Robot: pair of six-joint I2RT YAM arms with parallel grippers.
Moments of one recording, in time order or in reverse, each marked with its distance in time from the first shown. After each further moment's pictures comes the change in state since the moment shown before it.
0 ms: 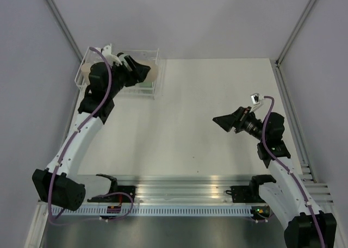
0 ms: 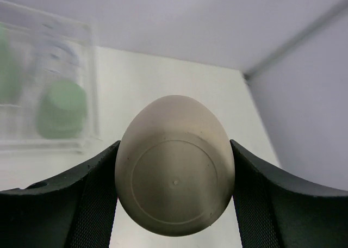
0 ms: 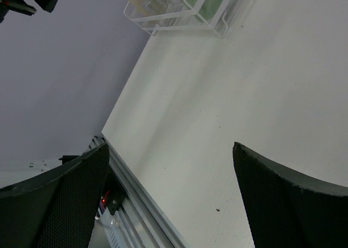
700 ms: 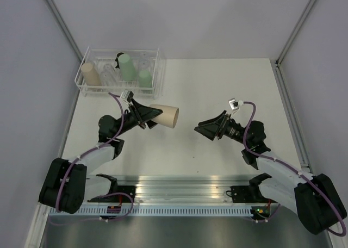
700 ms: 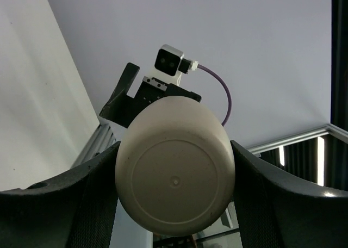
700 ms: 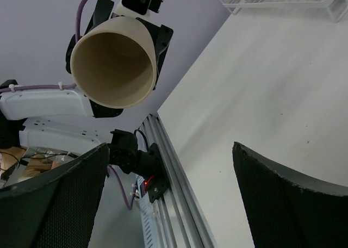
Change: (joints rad) left arm -0.039 -0.077 -0.898 1.299 0.763 -1.099; right arm 0.316 0.248 -0.174 0.690 0.055 0.234
